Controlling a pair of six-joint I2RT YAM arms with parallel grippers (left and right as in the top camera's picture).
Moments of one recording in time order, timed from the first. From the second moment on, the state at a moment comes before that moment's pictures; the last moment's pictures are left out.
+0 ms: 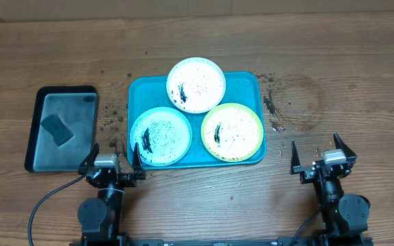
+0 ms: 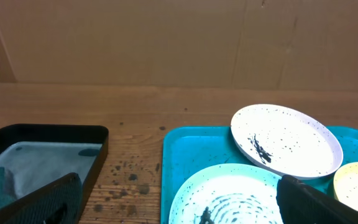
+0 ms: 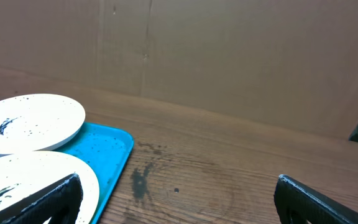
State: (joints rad) left arm 0.05 0.02 0.01 -0.07 0.06 -0.04; right arm 0.10 0.01 0.02 -0.04 -0.02 -0.17
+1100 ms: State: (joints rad) left arm 0.05 0.02 0.01 -0.07 0.06 -0.04; right arm 0.10 0.01 0.02 -0.04 -0.02 -0.17
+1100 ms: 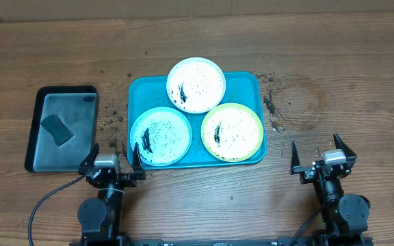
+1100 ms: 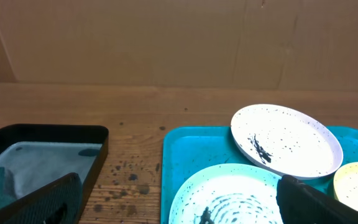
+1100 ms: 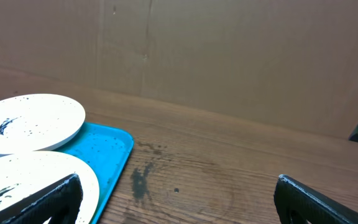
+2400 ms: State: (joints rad) left arm 0.05 0.39 0.69 -0.48 0.30 -0.10; right arm 0.10 0.01 0.02 -0.03 -0.02 -0.17
